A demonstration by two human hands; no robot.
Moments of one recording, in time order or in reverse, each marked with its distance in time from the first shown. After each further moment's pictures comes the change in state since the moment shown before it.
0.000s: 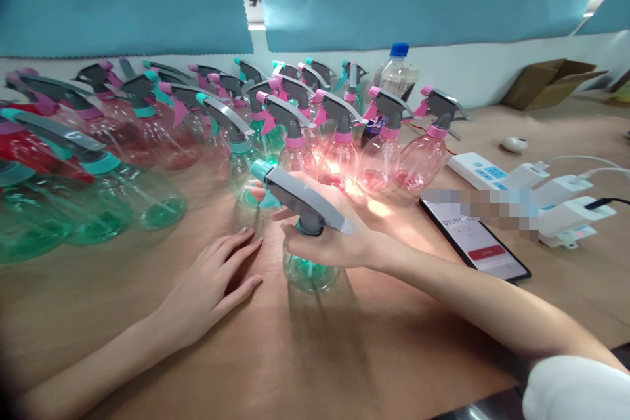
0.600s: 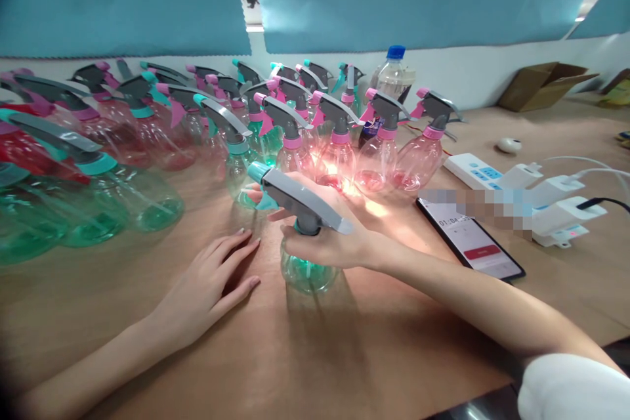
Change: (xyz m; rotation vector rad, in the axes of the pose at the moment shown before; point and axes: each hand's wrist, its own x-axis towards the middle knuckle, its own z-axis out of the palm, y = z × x) left_hand 0.000 0.000 -0.001 0.003 0.003 -0.005; right_hand 0.002 -0.003 -0.001 0.056 -0.024 0.035
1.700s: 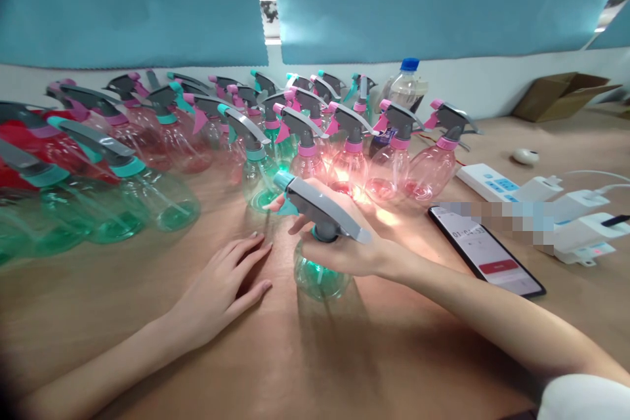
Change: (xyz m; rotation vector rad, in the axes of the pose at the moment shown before) left_hand -0.001 0.002 -0.001 -0.030 -0.003 -0.007; right_hand -0.004 -0.001 -0.003 -0.115 0.000 0.095
